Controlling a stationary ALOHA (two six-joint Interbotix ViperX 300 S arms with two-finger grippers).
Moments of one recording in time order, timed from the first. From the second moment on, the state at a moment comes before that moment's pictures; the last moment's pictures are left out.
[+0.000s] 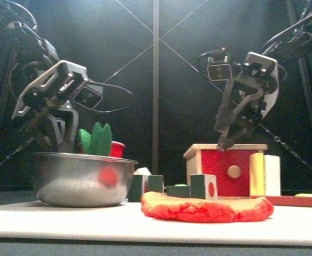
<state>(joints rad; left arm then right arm) -0.13 -0.12 0.80 0.09 0.39 -1.10 -0.04 -0.27 0.89 -0.17 0.14 0.56</state>
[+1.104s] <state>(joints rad) -0.11 -0.29 0.79 0.37 0.53 -1.11 -0.03 -0.27 0.89 -0.17 0.12 0.55</state>
